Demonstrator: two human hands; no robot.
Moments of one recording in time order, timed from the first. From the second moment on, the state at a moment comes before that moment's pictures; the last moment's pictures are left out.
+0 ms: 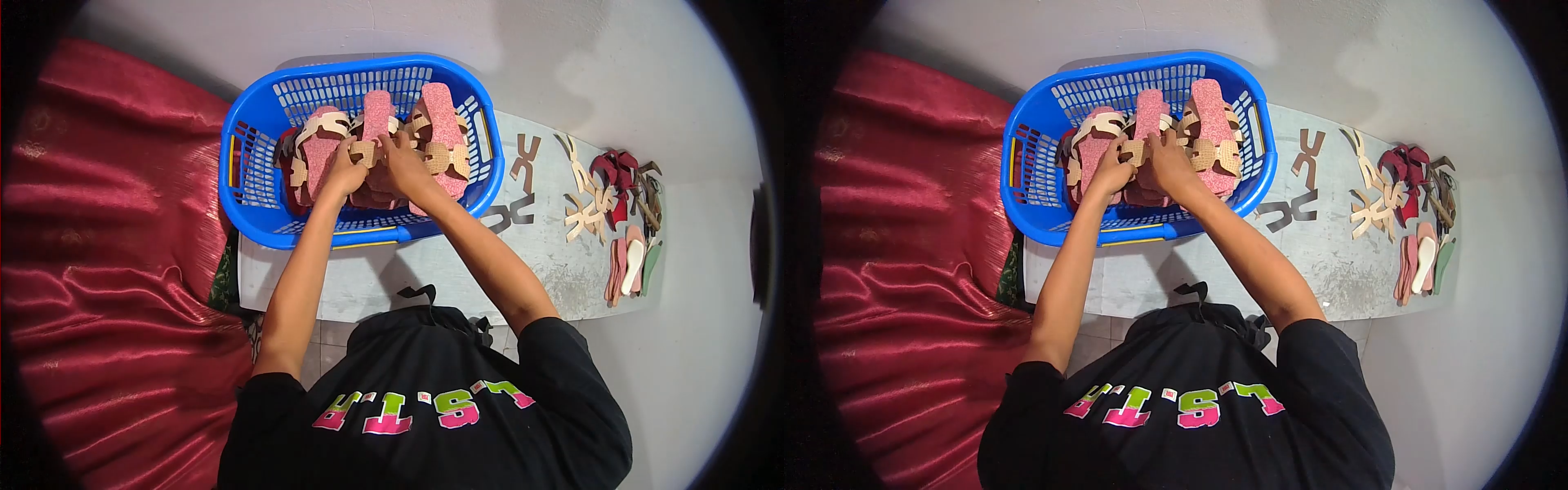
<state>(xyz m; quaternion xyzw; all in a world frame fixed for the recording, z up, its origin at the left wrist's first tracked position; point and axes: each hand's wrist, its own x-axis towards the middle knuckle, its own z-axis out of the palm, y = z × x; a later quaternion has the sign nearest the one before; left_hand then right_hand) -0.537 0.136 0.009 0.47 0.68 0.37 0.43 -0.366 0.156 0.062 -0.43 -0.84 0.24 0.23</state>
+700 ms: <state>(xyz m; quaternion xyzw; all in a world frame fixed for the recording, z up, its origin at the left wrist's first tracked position) -0.517 0.130 0.031 0.32 0.66 0.46 0.50 -0.368 0.154 0.058 -0.44 -0.85 0.22 0.20</state>
